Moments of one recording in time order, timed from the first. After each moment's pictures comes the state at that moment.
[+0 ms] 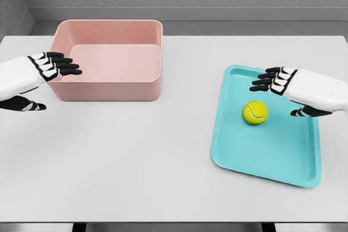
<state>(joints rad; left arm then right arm) -0.23 1.20 -0.33 -1.76 -0.23 -0.61 -0.16 -0.44 -1.20 0.65 -1.72 0.31 -0.61 0.11</state>
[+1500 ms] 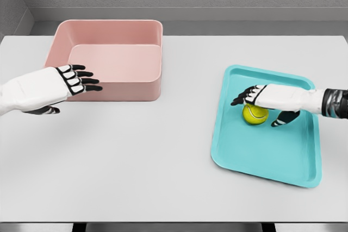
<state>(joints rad) -0.30 1.06 -0.38 -1.76 -0.53 -0.61 -0.24 -0.58 -0.89 0.73 -1.43 0.29 -0.61 0.52</state>
